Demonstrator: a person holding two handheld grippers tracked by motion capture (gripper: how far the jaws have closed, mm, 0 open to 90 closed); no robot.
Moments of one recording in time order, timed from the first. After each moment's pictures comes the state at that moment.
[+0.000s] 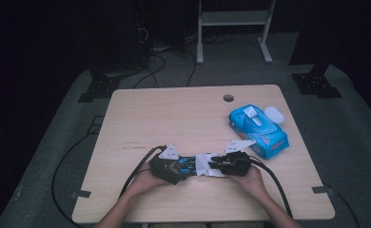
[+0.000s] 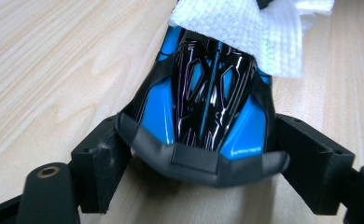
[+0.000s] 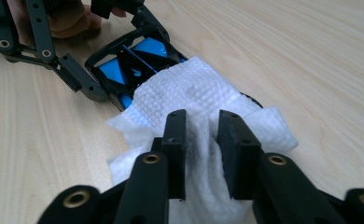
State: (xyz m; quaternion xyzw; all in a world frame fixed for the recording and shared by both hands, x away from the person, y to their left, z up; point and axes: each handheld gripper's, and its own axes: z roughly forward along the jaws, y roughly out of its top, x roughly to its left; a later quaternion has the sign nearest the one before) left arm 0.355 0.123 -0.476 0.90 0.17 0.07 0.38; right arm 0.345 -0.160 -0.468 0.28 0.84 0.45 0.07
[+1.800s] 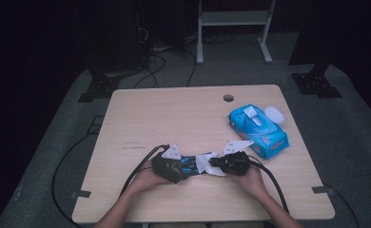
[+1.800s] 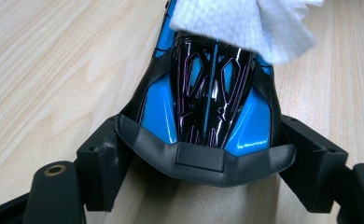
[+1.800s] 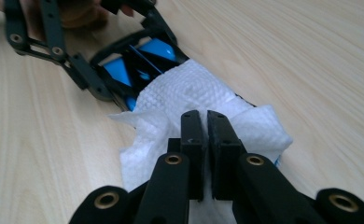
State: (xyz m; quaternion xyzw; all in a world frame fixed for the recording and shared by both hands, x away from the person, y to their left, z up) left arm 0.360 0.119 -0.476 0.91 0.15 0.07 0.38; right arm 0.342 -0.155 -0.463 0.25 0.86 0.44 0.09
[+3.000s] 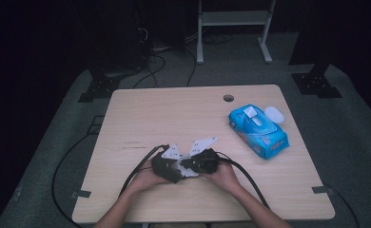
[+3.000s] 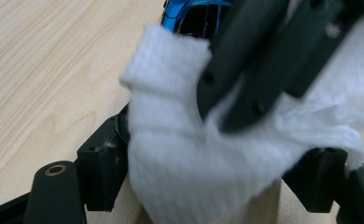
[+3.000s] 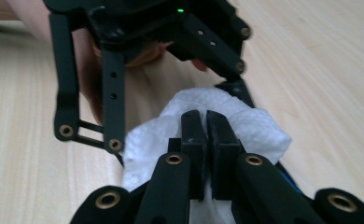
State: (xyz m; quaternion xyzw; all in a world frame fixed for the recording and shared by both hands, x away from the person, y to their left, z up) left arm 0.360 0.120 -0.477 0.91 0.15 0.07 0.38; right arm 0.351 -0.066 -0.450 0.16 0.89 0.42 0.07
